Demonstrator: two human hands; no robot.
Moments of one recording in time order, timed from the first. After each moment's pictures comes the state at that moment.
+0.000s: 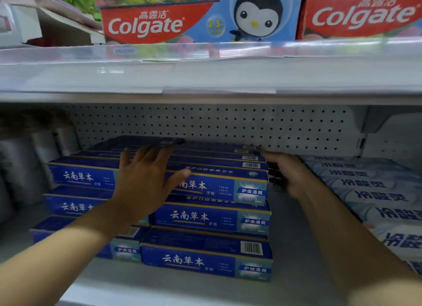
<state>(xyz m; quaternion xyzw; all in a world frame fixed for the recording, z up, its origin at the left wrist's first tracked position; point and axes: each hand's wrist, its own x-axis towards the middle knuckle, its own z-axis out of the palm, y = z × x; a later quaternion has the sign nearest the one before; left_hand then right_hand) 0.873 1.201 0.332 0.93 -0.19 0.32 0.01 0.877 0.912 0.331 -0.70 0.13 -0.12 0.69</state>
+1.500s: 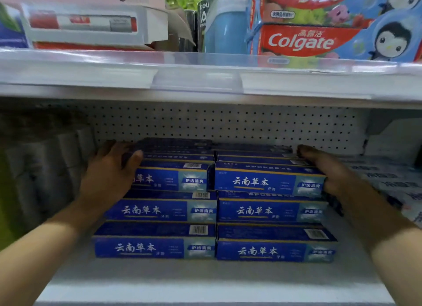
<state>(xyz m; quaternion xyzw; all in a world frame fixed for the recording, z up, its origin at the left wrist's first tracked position) 0.932 1.366 0.332 0.89 -0.11 0.32 0.29 0.841 0.975 0.353 -0.64 0.19 -0.18 0.72</state>
